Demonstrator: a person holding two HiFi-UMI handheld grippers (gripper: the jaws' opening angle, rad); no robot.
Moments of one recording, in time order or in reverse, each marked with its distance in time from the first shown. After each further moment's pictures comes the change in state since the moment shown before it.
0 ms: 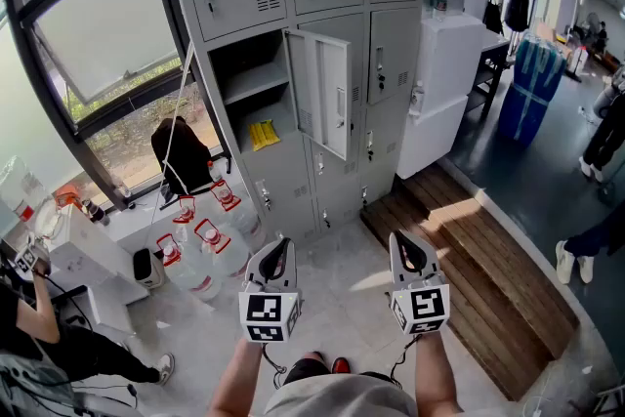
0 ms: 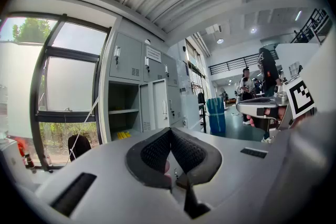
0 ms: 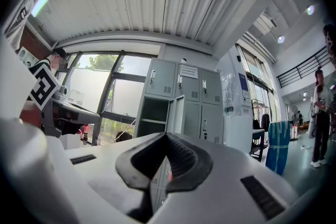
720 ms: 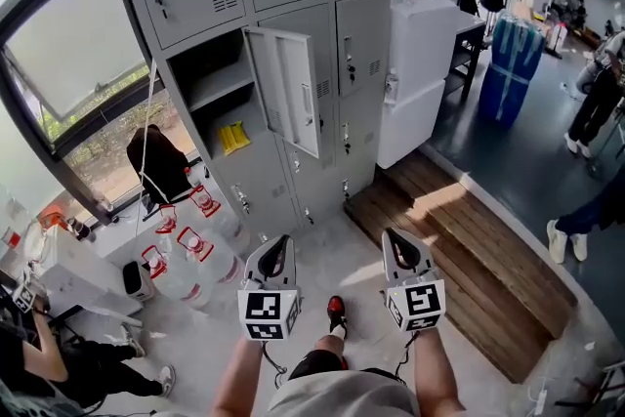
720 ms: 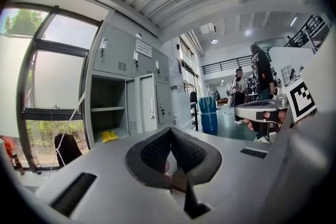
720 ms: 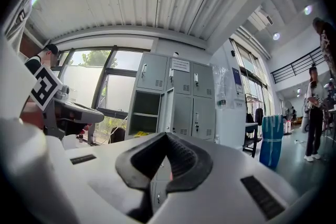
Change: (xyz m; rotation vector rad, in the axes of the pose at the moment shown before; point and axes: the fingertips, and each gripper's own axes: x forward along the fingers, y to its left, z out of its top) left arm 0.048 -0.042 -0.002 0.002 0.015 -0.083; right arm -0.002 -0.041 -0.026 0.031 0.055 -0.042
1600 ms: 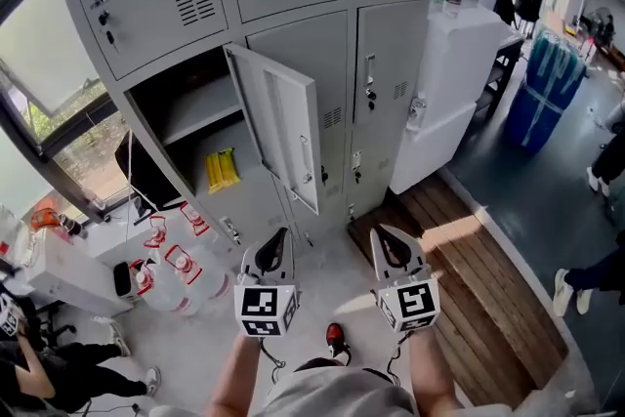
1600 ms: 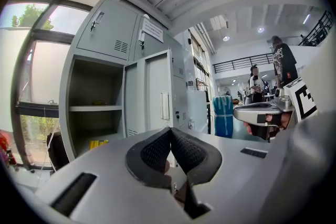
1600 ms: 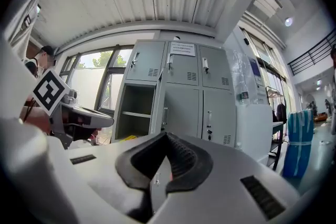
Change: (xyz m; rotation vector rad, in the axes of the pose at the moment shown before) left arm 0.223 0.068 0.023 -0.049 0.015 0.090; right arm 0.230 -0.081 -0.004 0.003 -0.011 0.170
